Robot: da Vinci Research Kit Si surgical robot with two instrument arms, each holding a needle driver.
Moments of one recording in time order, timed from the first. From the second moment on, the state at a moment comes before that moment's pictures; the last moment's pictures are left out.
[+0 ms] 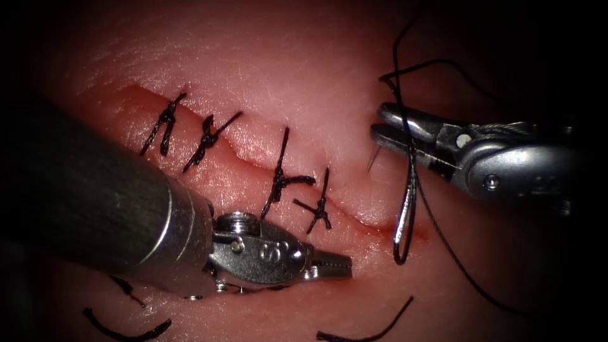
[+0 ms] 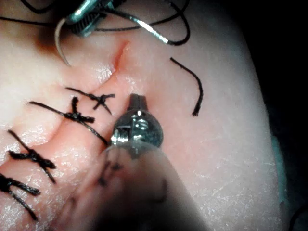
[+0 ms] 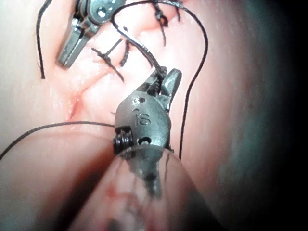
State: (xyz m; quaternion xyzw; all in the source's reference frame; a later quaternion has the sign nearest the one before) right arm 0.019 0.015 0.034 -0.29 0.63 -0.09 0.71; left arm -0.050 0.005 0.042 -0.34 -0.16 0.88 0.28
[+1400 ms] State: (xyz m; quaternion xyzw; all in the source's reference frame) right arm 0.020 0.008 0.042 -0.24 0.60 0.04 0.76; left arm -0.050 0.006 0.041 -0.35 -0.15 0.88 0.29
